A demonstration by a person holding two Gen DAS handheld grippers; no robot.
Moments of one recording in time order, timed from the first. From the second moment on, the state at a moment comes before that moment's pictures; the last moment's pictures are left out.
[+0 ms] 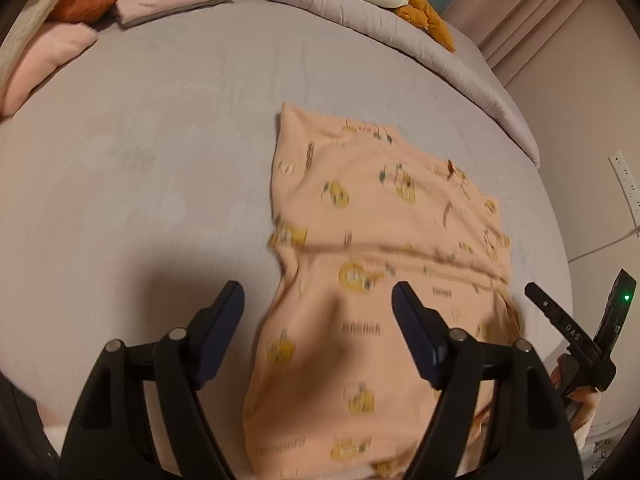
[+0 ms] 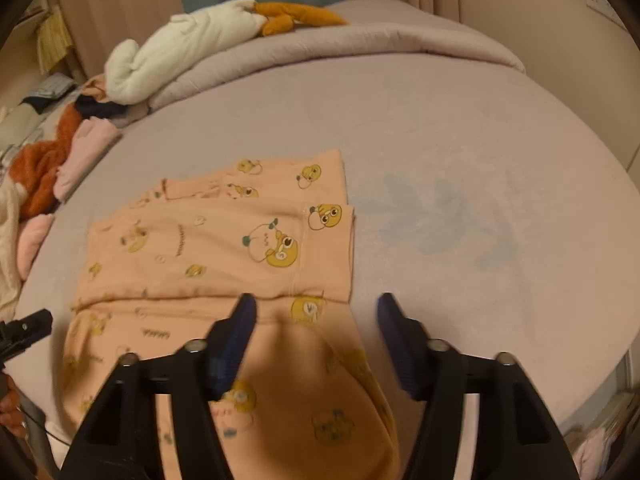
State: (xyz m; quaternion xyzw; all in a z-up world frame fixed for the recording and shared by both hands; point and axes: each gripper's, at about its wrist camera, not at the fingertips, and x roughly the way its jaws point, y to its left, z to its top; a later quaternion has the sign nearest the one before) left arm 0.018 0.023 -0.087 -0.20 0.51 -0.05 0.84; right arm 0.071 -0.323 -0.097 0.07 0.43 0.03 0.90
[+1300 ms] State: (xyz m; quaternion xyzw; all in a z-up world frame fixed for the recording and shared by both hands) left arm -0.104 -0.018 -0.208 -0.23 0.60 -0.10 0.76; right arm -0.052 -0.340 -0.177 0.07 0.54 0.16 0.82
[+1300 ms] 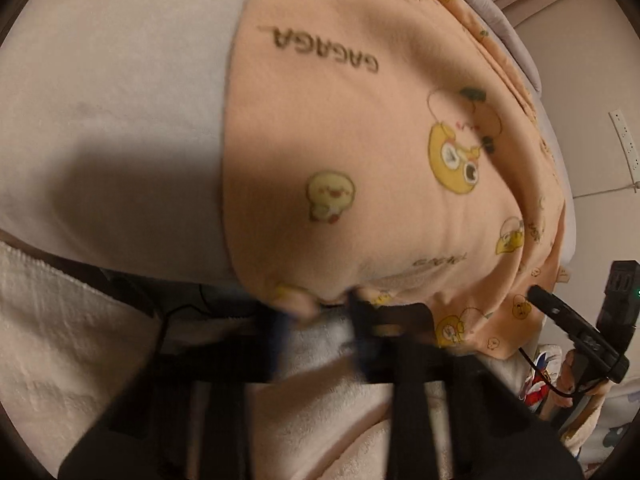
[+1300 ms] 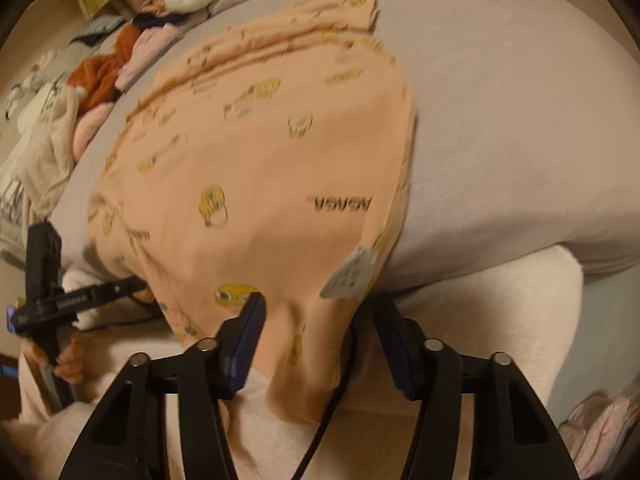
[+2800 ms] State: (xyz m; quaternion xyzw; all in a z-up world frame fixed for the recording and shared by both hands) left arm -0.053 0.023 -0.117 -0.27 0.58 -0.12 0.76; right arm 0.068 -0.340 -0.120 0.17 0.46 0.12 0.86
